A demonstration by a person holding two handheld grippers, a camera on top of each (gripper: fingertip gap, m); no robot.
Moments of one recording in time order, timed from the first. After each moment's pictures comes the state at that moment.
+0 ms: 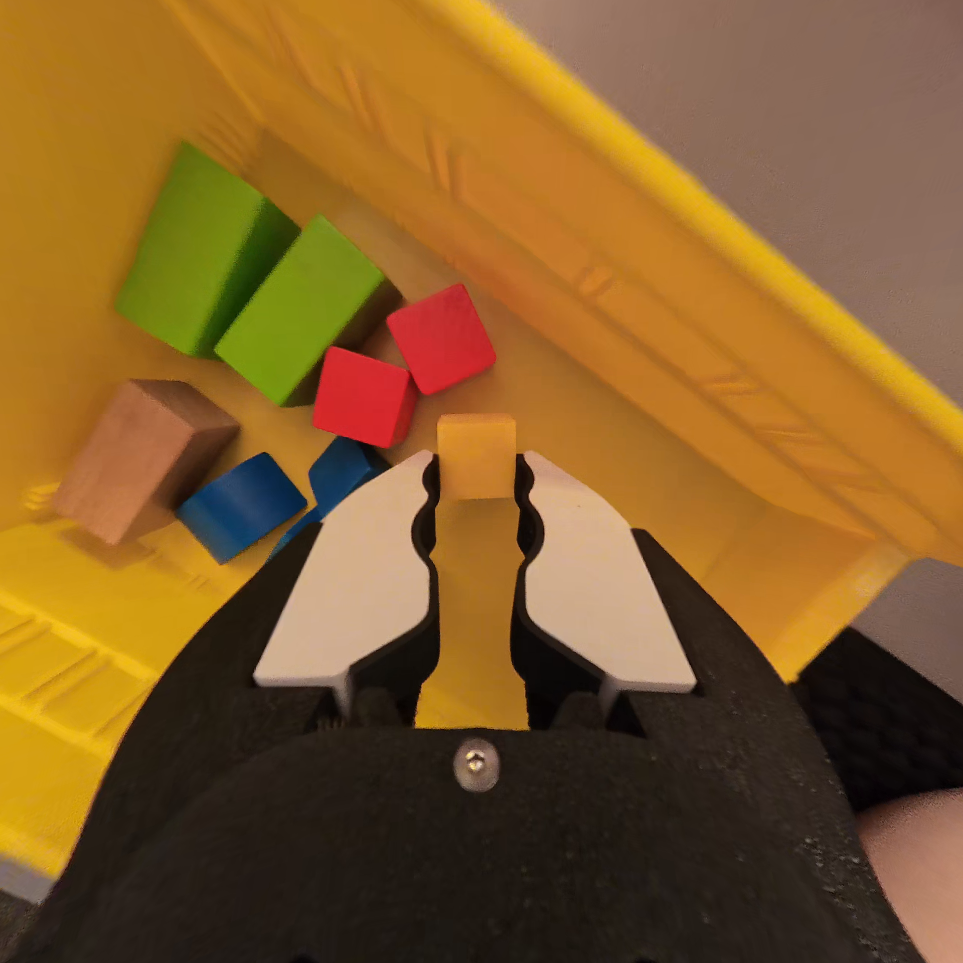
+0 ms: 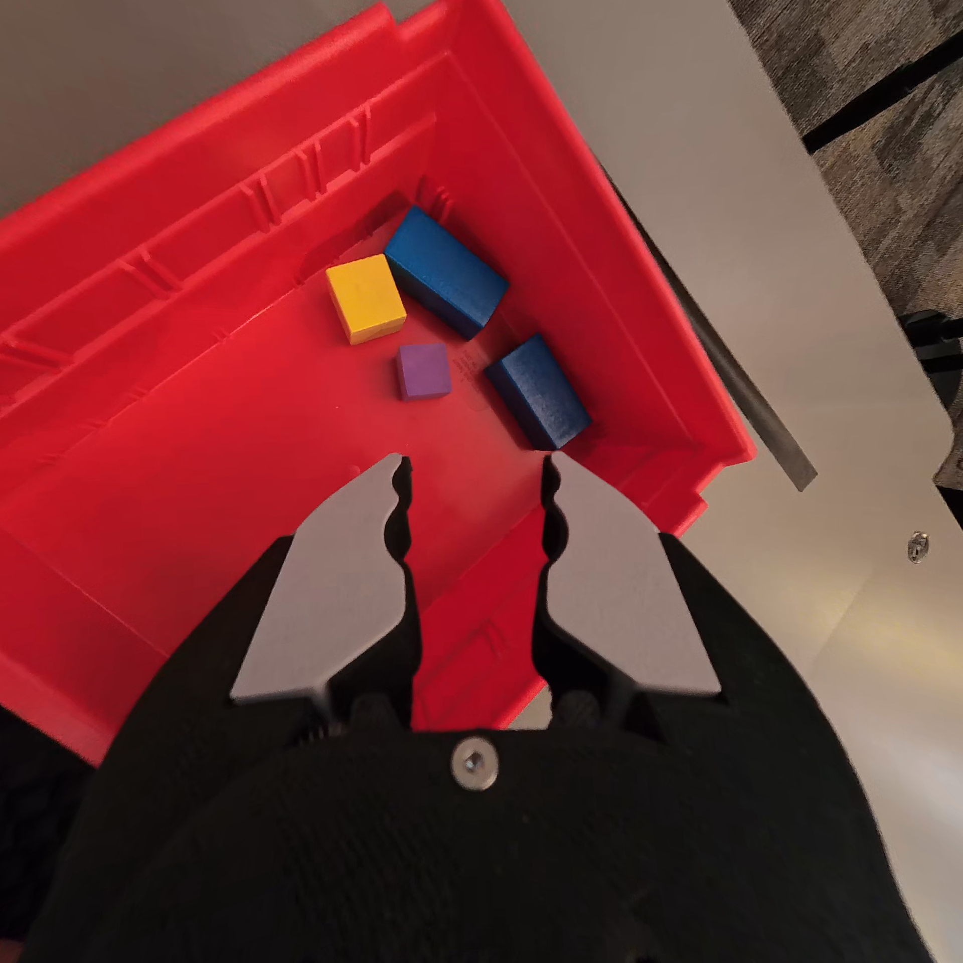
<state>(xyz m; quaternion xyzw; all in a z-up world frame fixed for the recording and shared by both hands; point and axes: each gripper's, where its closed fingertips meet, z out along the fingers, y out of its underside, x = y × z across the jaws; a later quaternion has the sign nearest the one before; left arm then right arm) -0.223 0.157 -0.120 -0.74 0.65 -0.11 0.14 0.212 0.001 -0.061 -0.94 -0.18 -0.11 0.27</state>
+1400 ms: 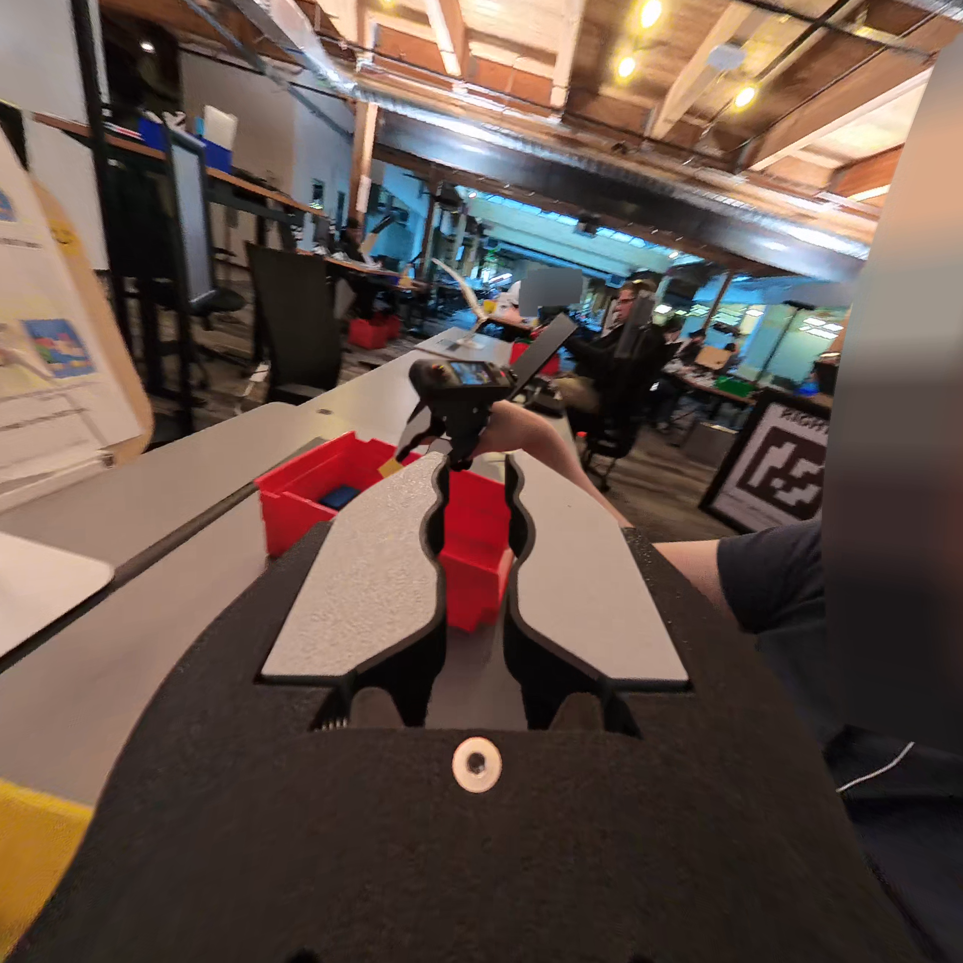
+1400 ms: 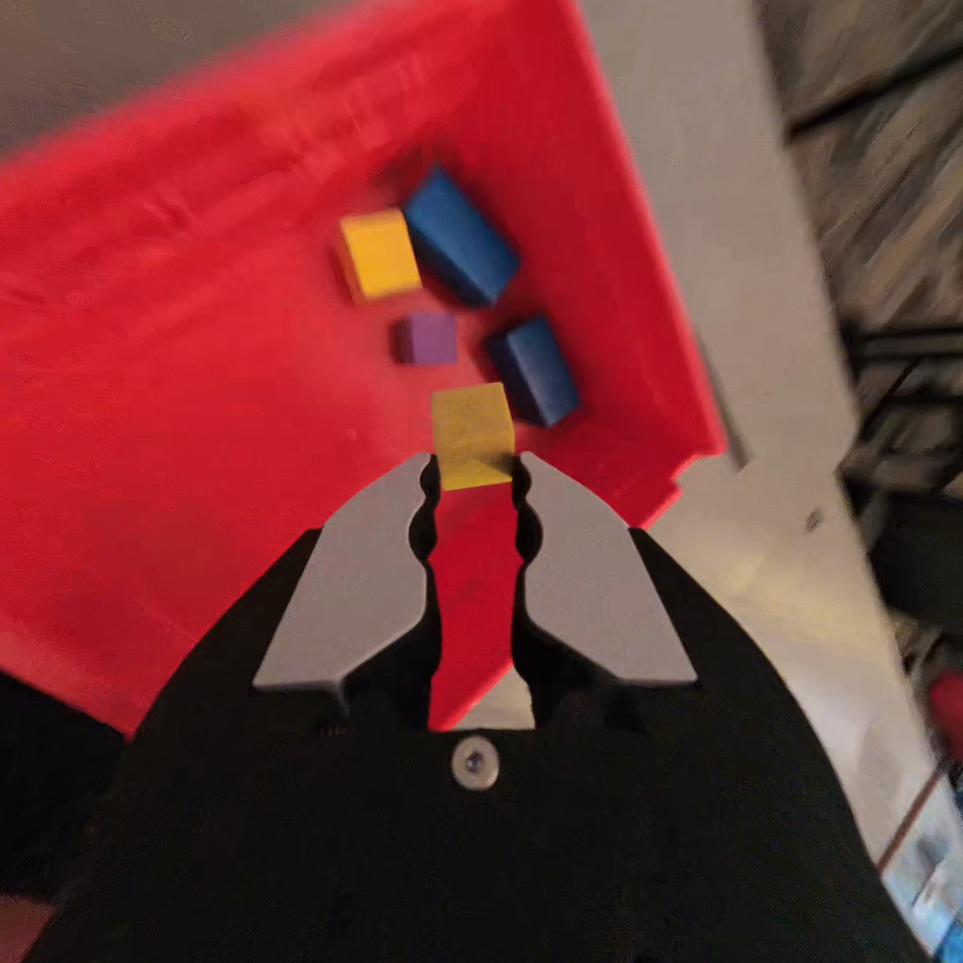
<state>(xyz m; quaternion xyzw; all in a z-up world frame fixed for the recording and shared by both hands) -0.140 0.043 0.139 -0.46 0.48 -0.65 0.36 0.203 -0.009 -0.056 -0.94 -0.22 -0.17 0.21</state>
